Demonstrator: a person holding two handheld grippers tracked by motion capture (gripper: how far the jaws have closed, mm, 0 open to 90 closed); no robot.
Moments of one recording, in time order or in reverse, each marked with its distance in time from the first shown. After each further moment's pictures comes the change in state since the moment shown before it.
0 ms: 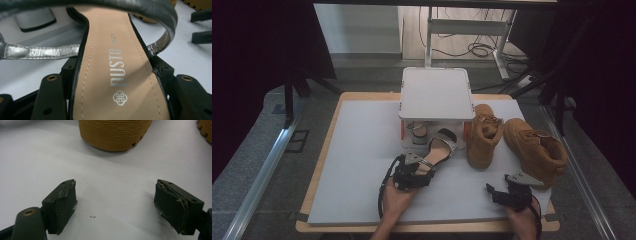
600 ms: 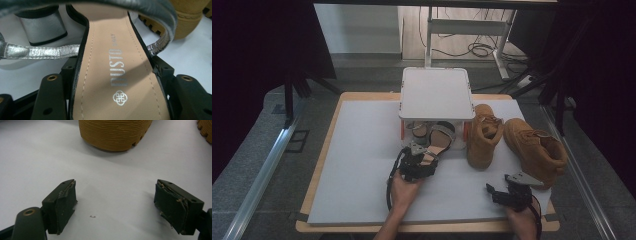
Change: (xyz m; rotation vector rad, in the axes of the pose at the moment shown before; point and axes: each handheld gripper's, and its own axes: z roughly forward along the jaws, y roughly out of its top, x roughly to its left) left arm 0.004 0.019 0.025 -0.018 0.083 -0.044; right arm 0.000 0.000 0.000 0.001 0.001 -0.001
